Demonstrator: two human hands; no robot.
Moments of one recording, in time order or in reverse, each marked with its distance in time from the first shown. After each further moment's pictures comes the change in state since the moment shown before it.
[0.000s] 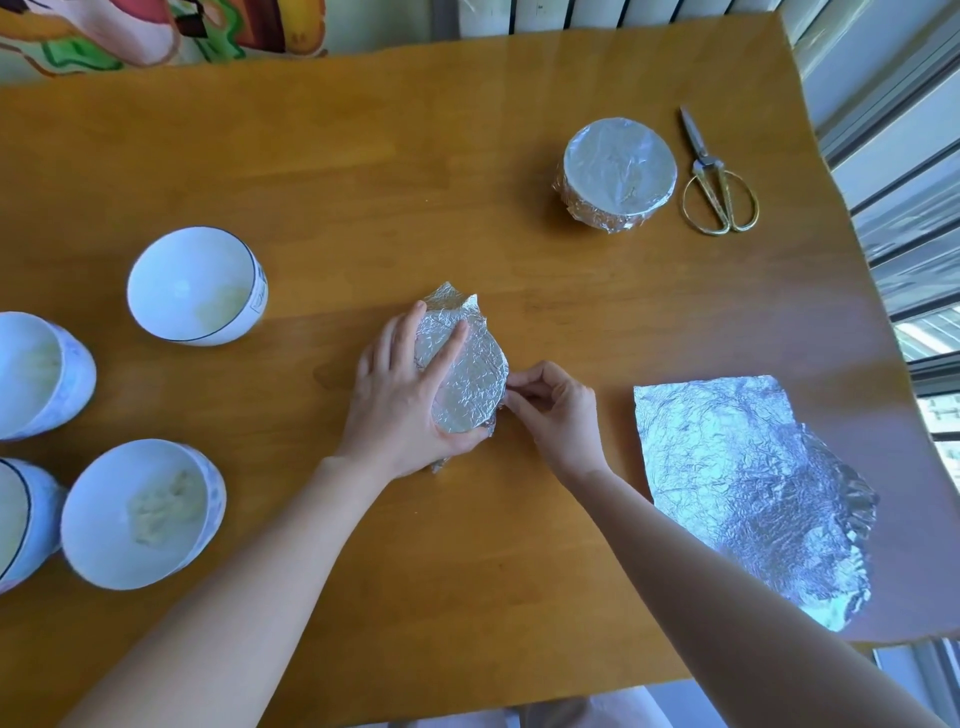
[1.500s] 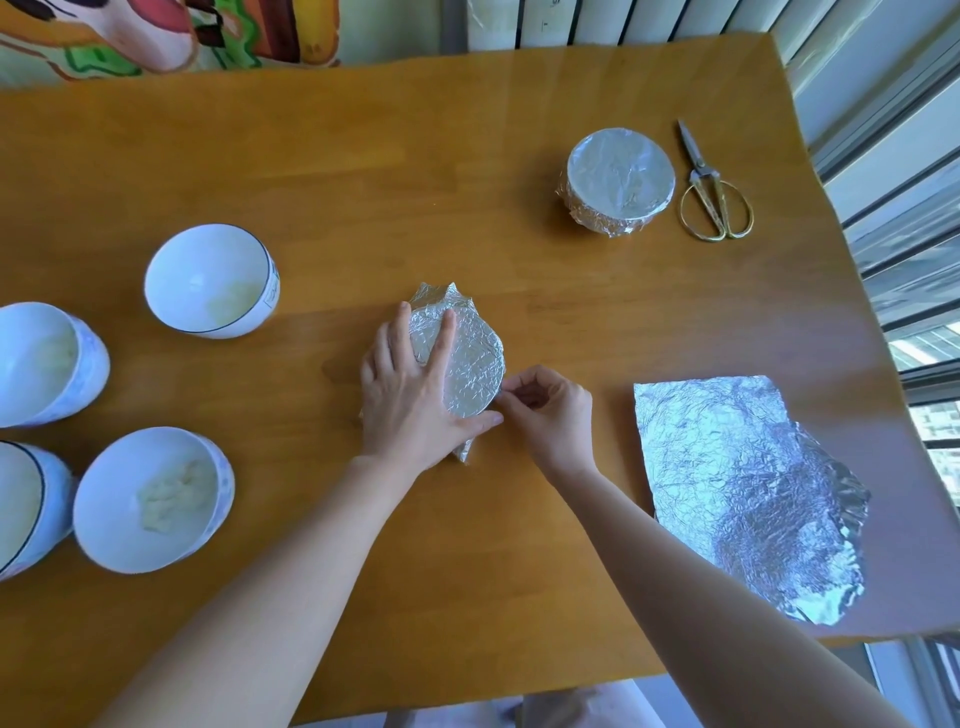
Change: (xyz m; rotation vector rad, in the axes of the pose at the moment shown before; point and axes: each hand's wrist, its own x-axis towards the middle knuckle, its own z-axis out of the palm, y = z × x) left_hand -0.003 0.017 0.002 0.040 -0.022 -0.232; right_hand -0.010 -0.015 0.012 -0.019 0.082 0.077
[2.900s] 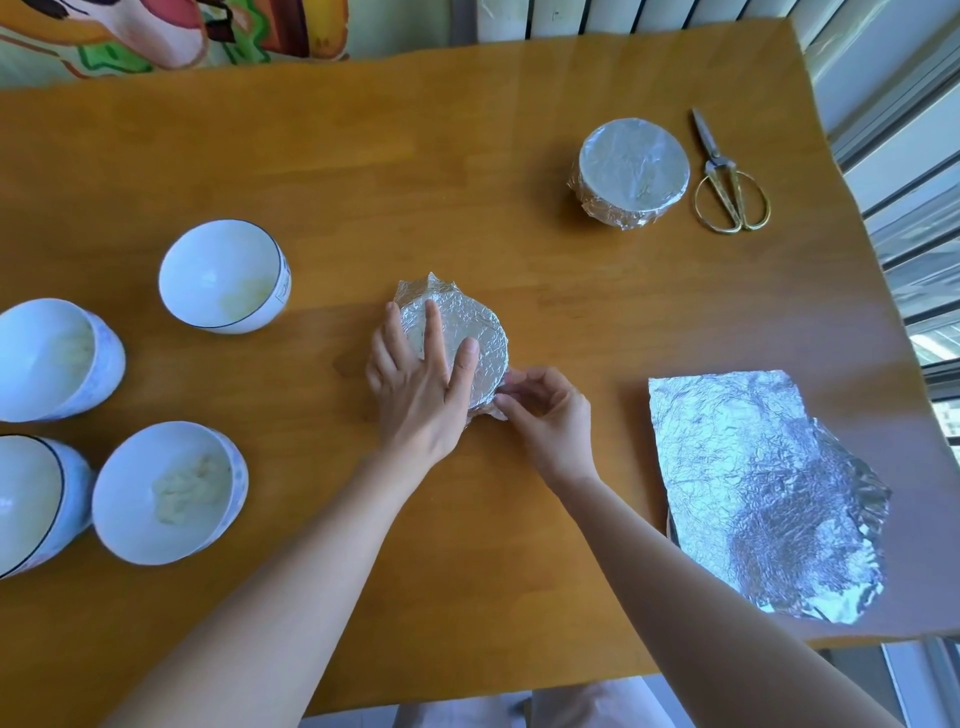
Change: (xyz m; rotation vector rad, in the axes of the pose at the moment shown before) left_hand 0.000 0.008 -0.007 -0.376 -0.091 -0.234; right_hand -0.010 0.013 0.012 0.265 -0.057 0.003
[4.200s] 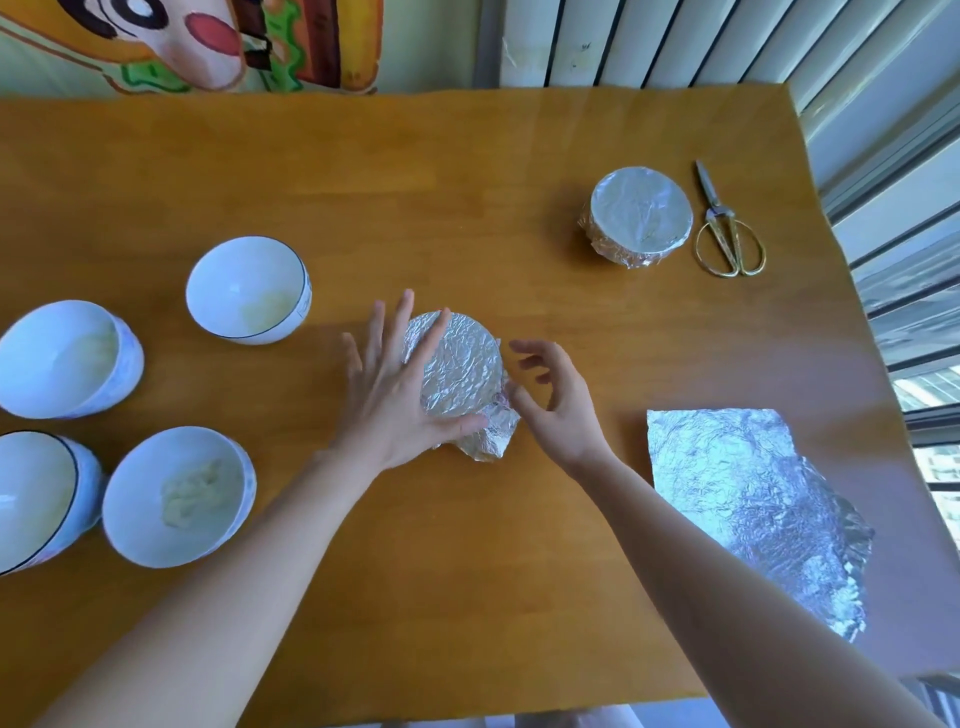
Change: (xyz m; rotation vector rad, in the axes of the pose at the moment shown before) left_hand 0.014 -0.039 -0.038 0.134 0.027 0.345; right_hand 0.029 -0.045 -0.006 -0.380 -0.199 -0.230
